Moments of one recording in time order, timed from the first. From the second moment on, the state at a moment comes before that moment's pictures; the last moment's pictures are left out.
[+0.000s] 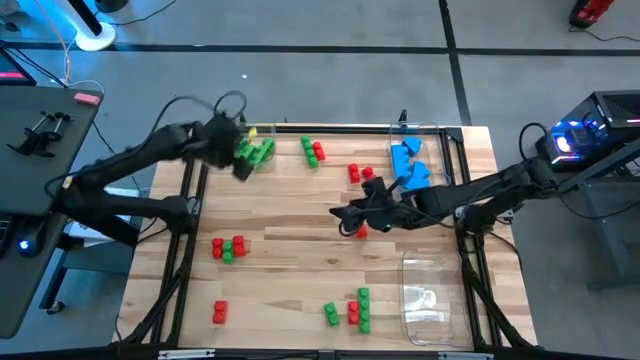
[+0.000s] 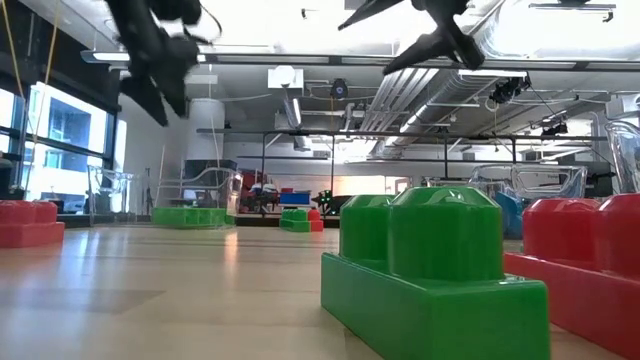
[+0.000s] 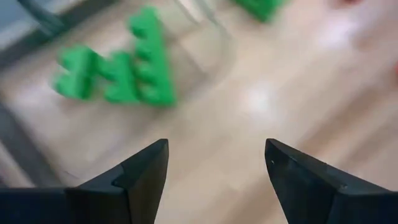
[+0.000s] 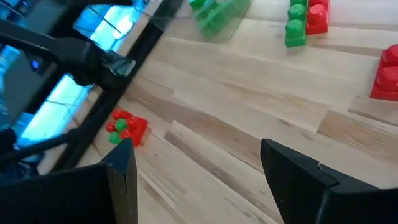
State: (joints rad) left arm 0.56 1.09 1.05 -1.07 -0.06 -0.36; right arm 0.24 1.45 1.16 -0.45 0.54 1.14
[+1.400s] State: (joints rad) left arm -0.53 1.28 0.72 -1.02 -0.11 -1.32; right arm 0.22 1.57 1.16 -0.45 0.37 1.04
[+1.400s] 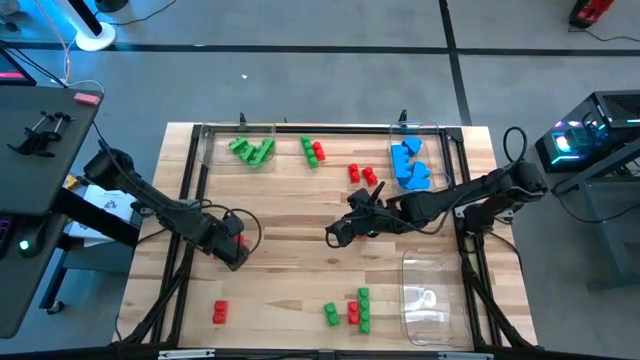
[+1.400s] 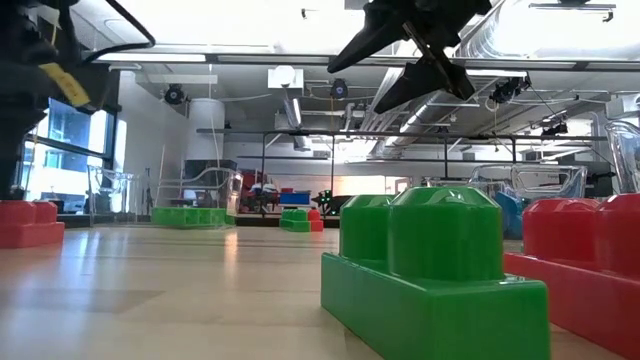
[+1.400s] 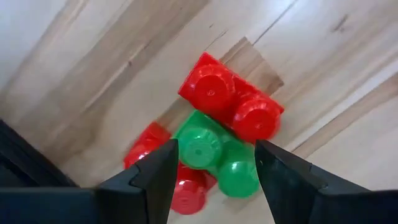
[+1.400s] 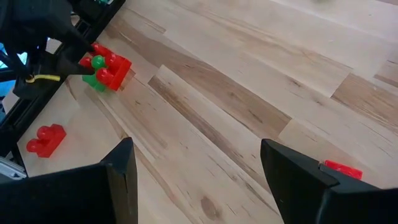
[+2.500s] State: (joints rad) left arm -0.41 2.02 1.36 -0.15 0.25 0.56; right arm 0.39 1.24 1.16 -0.22 0.44 0.99
